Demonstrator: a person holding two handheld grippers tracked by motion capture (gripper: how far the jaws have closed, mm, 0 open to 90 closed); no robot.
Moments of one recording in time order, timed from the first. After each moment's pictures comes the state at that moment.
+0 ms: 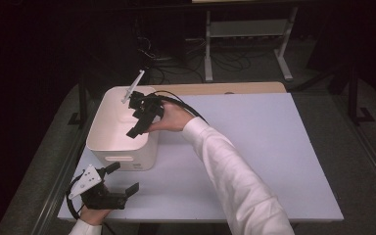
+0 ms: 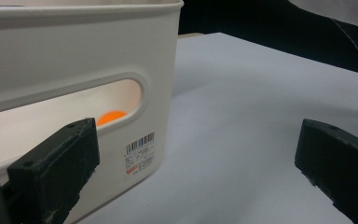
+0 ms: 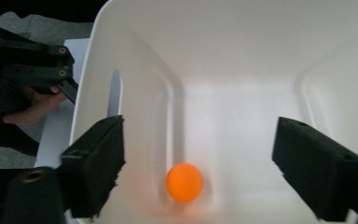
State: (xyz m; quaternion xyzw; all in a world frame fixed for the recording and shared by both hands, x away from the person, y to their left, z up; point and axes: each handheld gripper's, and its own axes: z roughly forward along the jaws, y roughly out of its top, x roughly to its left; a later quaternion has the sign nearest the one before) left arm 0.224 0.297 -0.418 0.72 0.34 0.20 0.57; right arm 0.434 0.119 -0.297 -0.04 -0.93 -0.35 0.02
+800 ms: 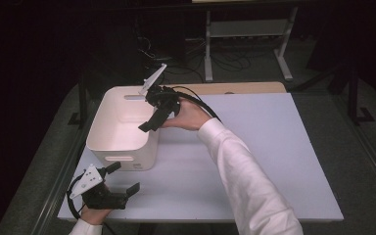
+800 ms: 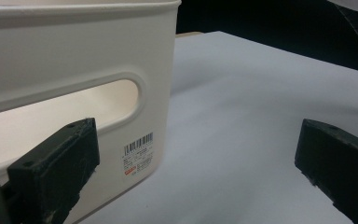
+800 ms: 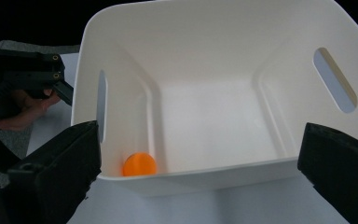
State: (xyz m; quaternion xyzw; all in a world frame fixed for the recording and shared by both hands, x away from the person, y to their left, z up) left arm 0.225 0.296 -0.418 0.73 0.33 0.20 0.56; right arm 0.429 0.071 -0.281 -0.08 -0.91 -0.40 -0.03
